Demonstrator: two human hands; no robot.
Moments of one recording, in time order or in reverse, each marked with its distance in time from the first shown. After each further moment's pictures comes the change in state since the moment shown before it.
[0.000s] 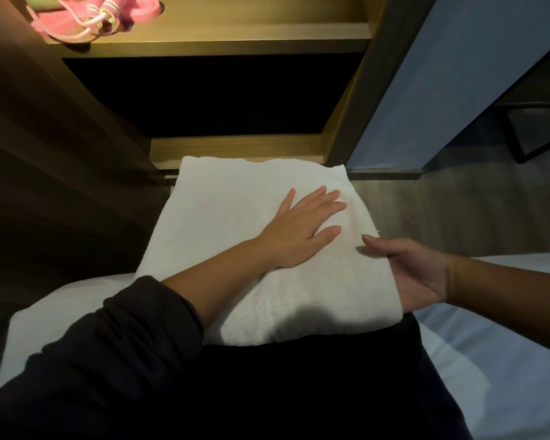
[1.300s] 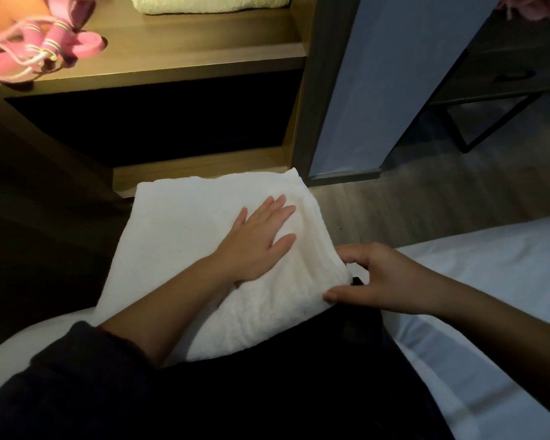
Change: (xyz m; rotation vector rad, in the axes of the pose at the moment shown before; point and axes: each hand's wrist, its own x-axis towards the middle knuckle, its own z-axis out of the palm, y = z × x) left_hand -0.004 0.004 0.001 0.093 -0.058 -0.064; right_hand -0.038 0.039 0.031 -1.395 0.794 -0.421
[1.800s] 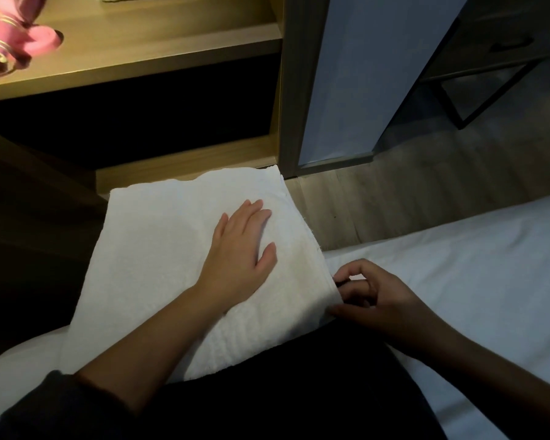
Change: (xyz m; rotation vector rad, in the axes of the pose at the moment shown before) left_hand -0.018 0.021 0.007 -0.059 0.221 -0.089; right_hand -0.028 0.038 0.025 0.434 0.225 0.148
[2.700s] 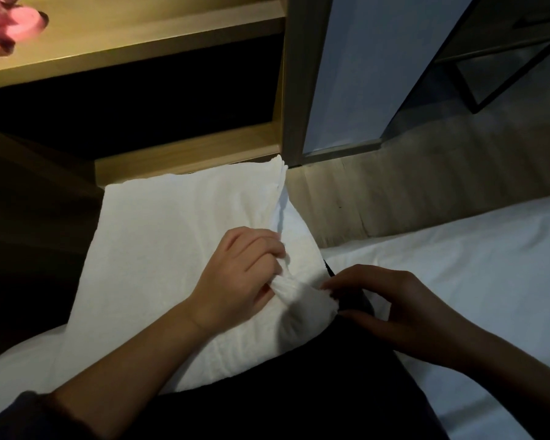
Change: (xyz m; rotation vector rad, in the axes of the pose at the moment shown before) left_hand -0.017 0.005 -0.013 -0.017 0.387 0.617; right_hand 0.005 -0.017 -0.014 -0.439 -0.037 -0.365
